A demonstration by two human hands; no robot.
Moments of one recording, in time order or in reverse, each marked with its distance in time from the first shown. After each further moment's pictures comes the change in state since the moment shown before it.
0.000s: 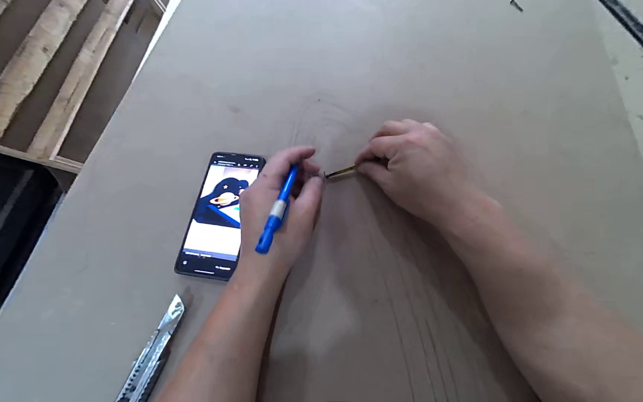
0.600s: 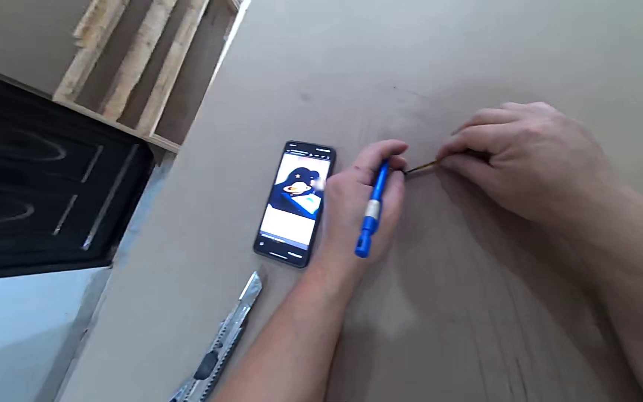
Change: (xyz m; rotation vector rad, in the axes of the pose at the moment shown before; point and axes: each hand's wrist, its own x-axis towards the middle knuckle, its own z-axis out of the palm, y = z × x) left_hand 0.009 0.004 0.012 -0.093 0.013 0.012; right_hand 0.016 0.025 -0.003 0.029 0.006 -0.181
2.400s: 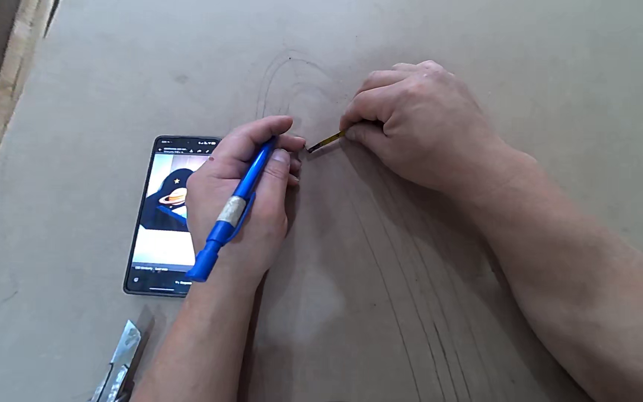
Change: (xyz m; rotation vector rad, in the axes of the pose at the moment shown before) left_hand 0.002 -0.001 -0.006 -0.090 -0.059 -0.017; right_hand 0.001 -0.003 0.001 -0.056 -0.035 0.046
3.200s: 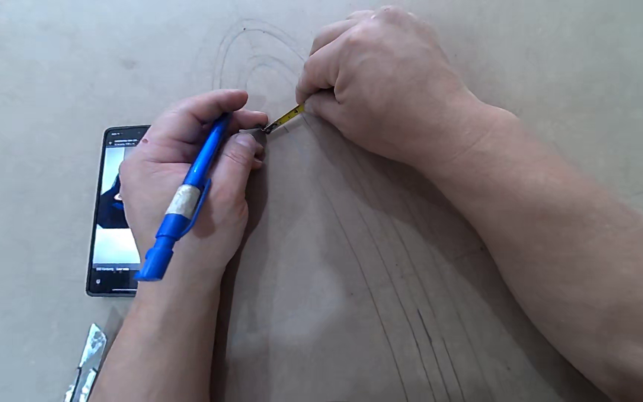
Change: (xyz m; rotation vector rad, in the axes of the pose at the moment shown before) left_hand 0.001 -0.002 0.001 0.107 -0.026 0.042; right_hand 0.004 -0.003 0.001 -0.021 0.002 0.027
